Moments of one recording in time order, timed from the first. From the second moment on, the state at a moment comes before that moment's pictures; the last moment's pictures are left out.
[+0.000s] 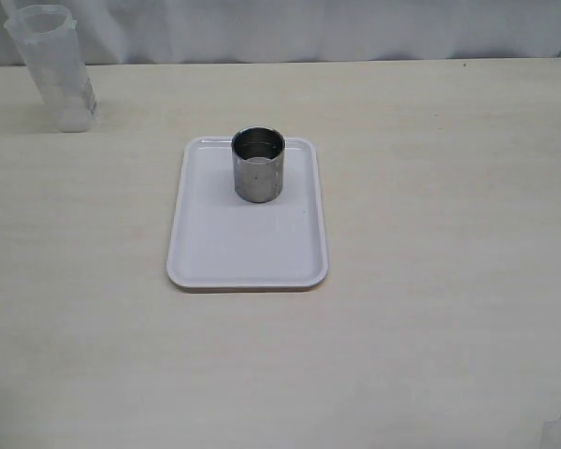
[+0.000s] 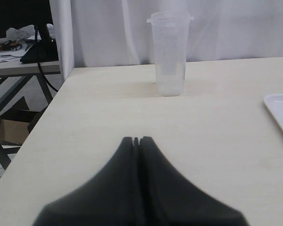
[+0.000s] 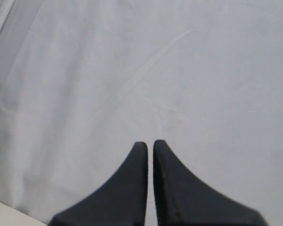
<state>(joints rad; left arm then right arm) 0.07 0.00 0.00 0.07 0.32 0.03 0.22 0.66 -0.41 -0.24 -0.50 -0.07</state>
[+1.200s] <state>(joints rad) 0.07 0.00 0.00 0.07 0.32 0.03 0.04 0.00 0.00 -0.11 -0.10 -0.09</state>
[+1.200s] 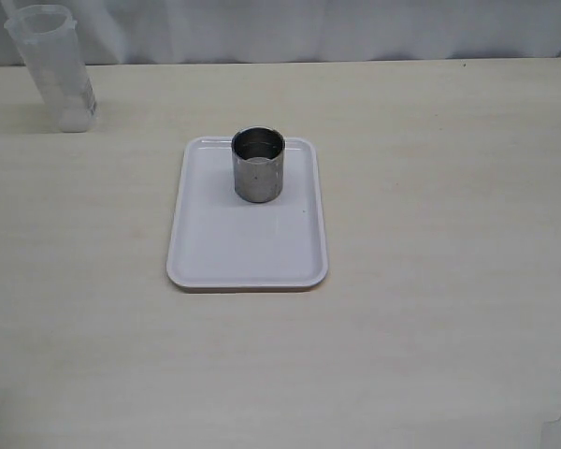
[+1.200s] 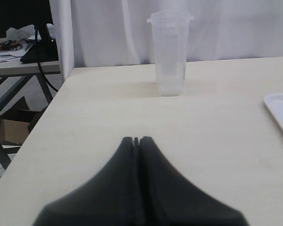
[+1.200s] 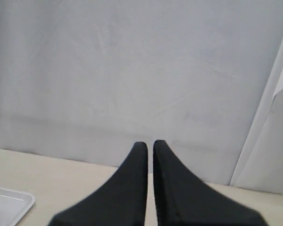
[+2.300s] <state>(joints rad) 0.07 0.00 0.00 0.07 0.32 0.03 0.04 0.00 0.00 0.04 0.34 -0.11</state>
